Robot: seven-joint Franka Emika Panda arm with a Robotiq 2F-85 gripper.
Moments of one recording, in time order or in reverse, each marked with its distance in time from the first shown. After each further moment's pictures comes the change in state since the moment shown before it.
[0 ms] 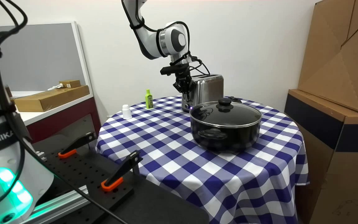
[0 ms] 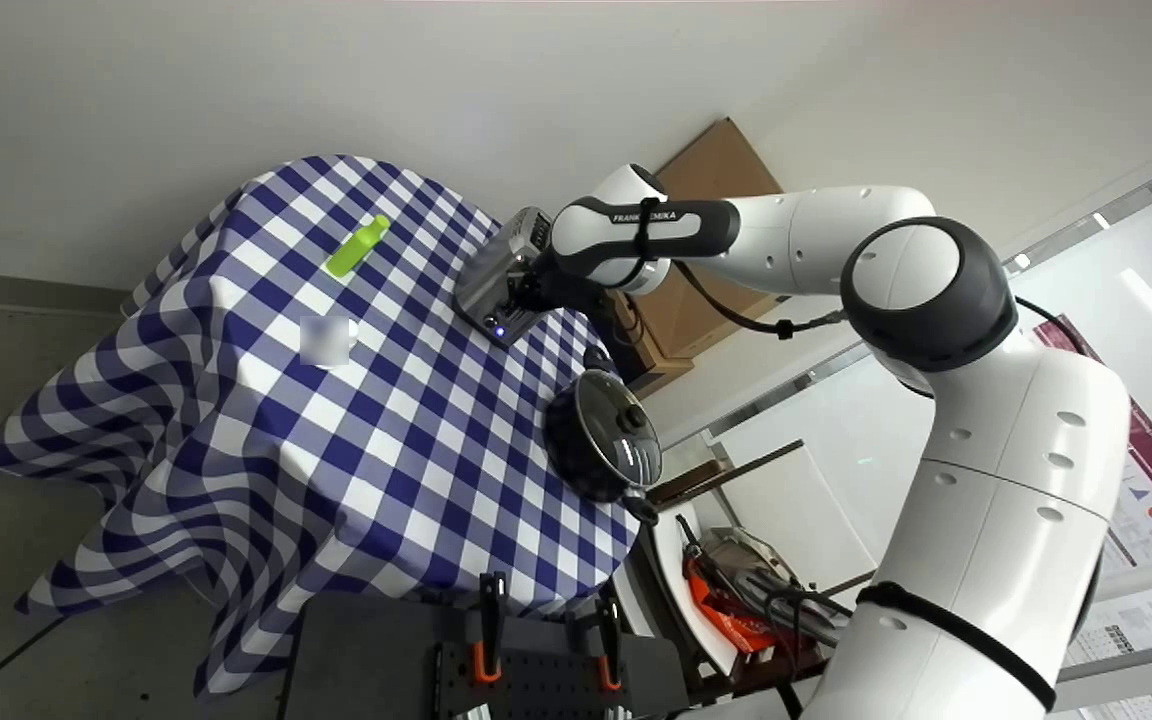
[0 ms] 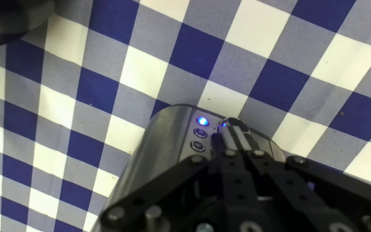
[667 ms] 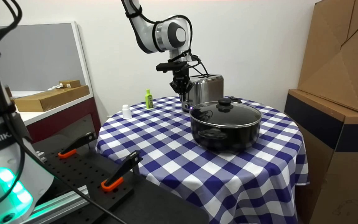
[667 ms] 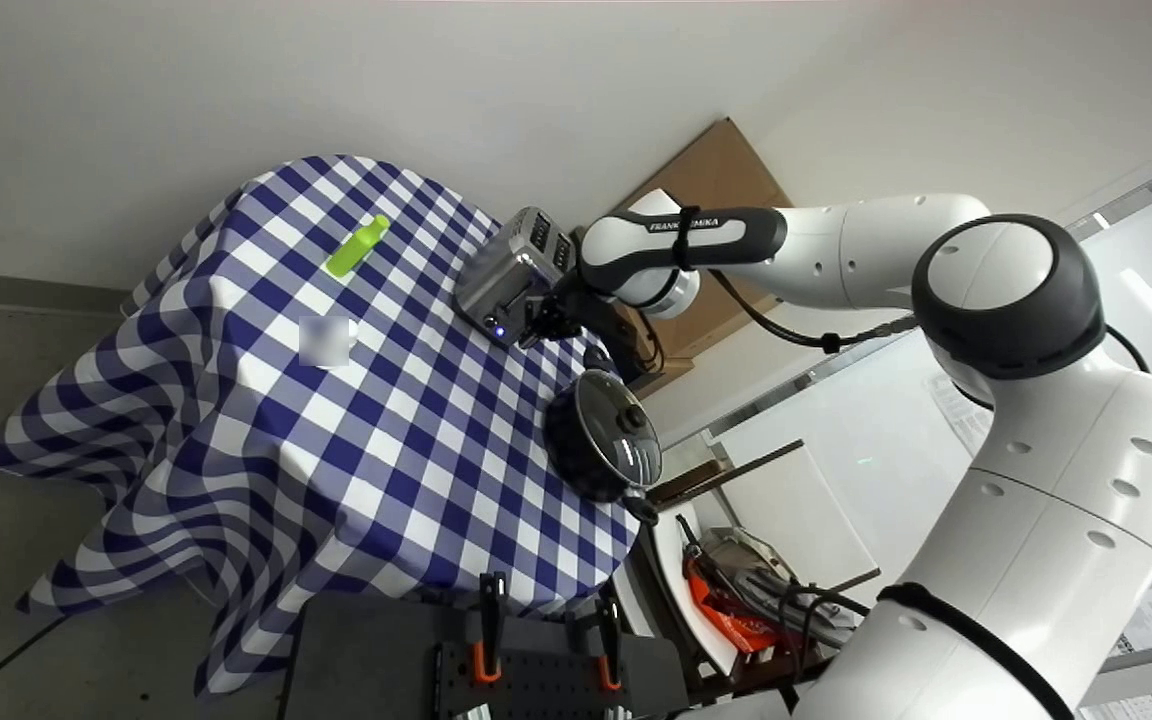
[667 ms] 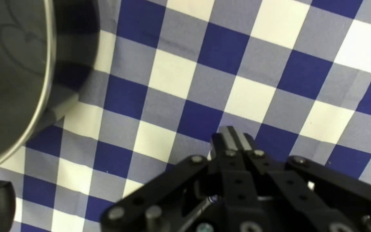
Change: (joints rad) arm -0.061 -0.149 0.027 -0.220 0.085 0.000 -0.036
